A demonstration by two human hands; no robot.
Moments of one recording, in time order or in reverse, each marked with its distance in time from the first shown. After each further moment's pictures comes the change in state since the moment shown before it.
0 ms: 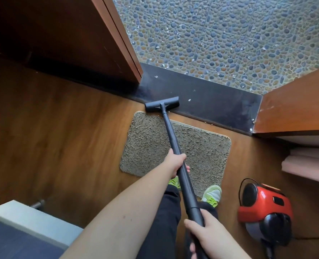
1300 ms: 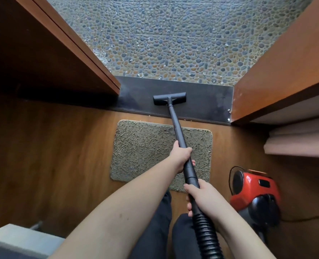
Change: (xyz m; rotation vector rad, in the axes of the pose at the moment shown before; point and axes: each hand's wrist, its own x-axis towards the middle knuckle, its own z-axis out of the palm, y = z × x) left_hand -0.034 -0.027 0.140 0.148 -0.013 0.149; right_hand 0.002 0.049 -0.089 0.416 0.048 -0.168
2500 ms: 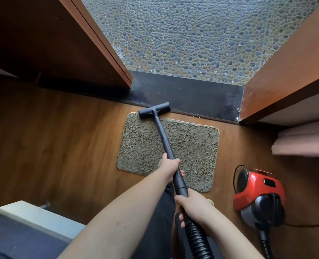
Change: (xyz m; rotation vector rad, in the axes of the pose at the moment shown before) left_hand -0.025 -0.090 -0.048 -0.123 0.175 -0.055; right_hand -0.017 0.065 0.026 -0.218 -0.139 0.074
